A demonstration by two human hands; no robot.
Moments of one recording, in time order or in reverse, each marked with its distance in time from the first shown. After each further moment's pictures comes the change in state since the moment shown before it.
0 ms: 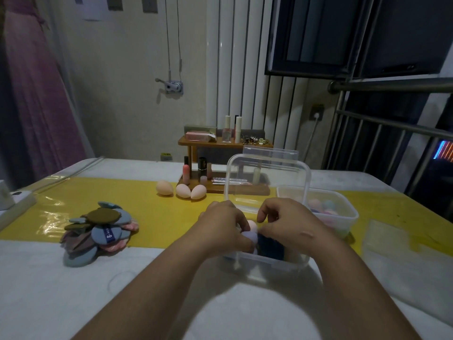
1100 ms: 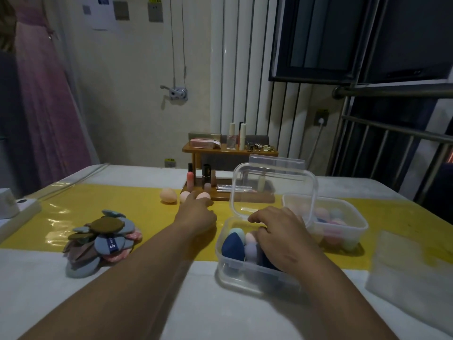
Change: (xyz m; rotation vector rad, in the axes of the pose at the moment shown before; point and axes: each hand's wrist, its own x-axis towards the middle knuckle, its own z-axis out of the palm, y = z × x) left_hand 0.080 -0.096 0.011 -0.037 0.182 -0.389; right_hand 0.004 -0.011 0.028 -0.240 0.139 -0.068
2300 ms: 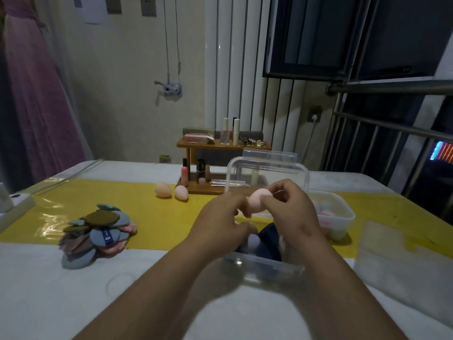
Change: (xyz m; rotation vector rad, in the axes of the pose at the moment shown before) left_hand -0.109 0.058 -0.020 -0.222 0.079 0.569; right_hand -0.001 0.013 -0.011 0.685 0.334 0.091
